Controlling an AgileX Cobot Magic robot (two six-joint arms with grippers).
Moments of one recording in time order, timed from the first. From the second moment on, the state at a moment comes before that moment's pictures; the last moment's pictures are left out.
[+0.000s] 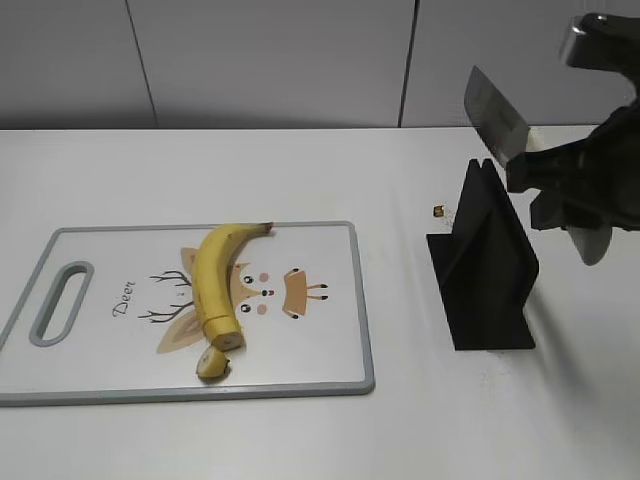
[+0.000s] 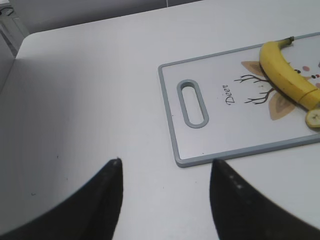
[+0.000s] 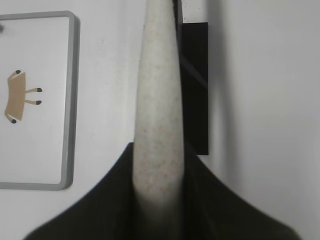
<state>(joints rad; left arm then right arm) -0.09 0.00 -0.48 -0.05 1.10 0.16 0.45 1.30 -0.86 -0.10 0.64 0.58</state>
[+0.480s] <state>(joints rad) -0.09 0.00 -0.48 -0.05 1.09 0.16 0.45 1.38 -0.86 -0.14 0.63 0.58</state>
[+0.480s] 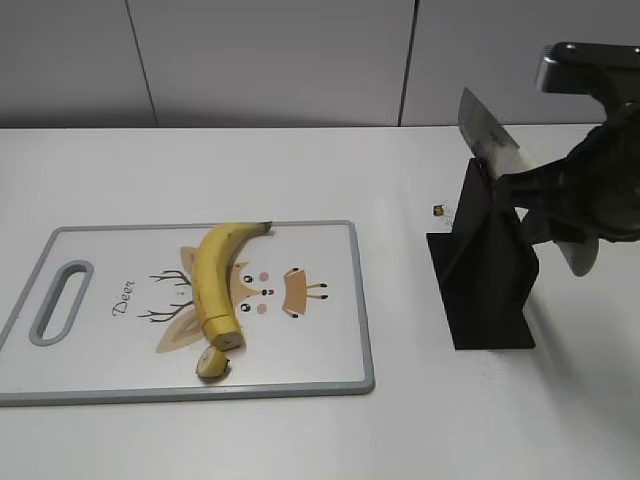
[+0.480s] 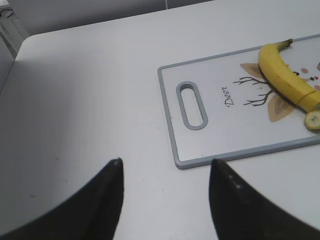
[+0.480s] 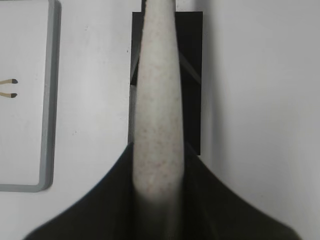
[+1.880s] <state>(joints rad) -0.09 0.00 -0.48 -0.05 1.09 0.16 0.45 0.95 -0.61 0.02 0.94 0.18</state>
